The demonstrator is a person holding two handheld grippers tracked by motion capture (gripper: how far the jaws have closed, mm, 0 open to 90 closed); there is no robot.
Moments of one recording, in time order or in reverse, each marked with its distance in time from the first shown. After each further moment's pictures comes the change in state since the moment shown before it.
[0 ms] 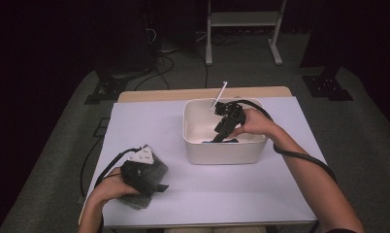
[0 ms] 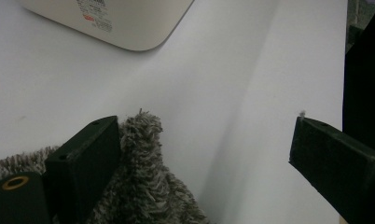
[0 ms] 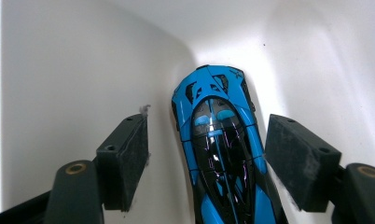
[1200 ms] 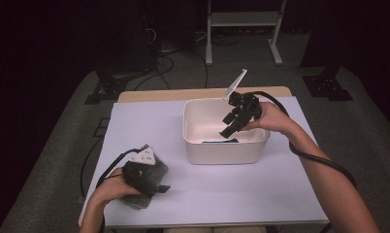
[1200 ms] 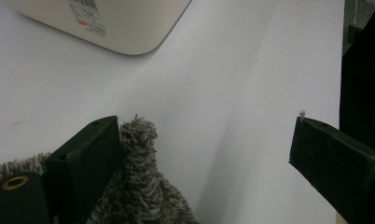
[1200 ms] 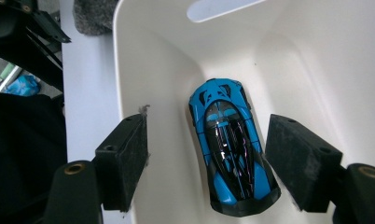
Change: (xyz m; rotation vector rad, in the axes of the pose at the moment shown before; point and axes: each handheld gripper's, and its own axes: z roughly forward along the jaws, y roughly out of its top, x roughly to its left) left arm -0.004 0.003 0.003 -0.007 -0.001 0.004; right arm 0.027 -0.017 -0.058 -0.121 -0.037 -0.004
